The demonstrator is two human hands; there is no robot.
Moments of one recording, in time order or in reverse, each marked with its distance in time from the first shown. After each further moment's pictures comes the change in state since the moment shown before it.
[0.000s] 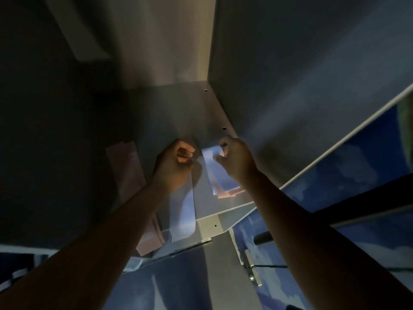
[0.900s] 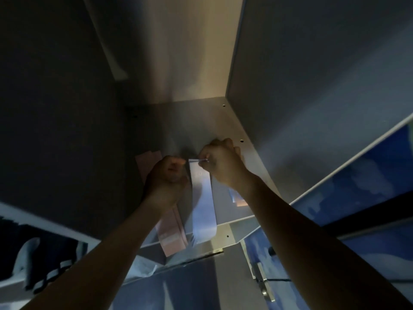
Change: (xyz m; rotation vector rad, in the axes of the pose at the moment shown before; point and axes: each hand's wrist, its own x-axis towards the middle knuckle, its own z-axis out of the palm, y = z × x) left_hand -0.051 0.013 -0.066 0.055 0.211 -0.107; right_hand -0.007 -0.103 -0.009 -0.092 -0.075 -0.285
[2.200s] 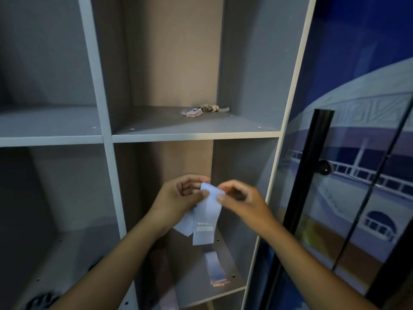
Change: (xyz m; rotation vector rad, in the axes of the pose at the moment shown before) left_hand -0.183 0.358 -0.181 -0.443 -0.226 0.494; right_hand -0.167 -0.162 -0.384 0.768 0.326 -0.225
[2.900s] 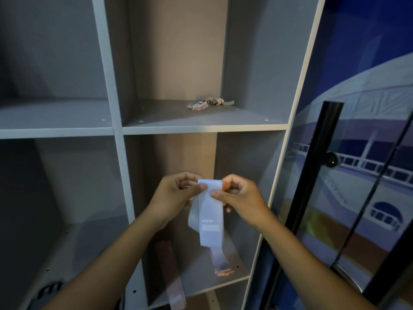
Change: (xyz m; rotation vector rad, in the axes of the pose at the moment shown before) left_hand -0.004 -0.013 -0.024 0.070 0.038 -0.049; right_hand 0.006 0.003 0.031 0.209 0.020 0.117
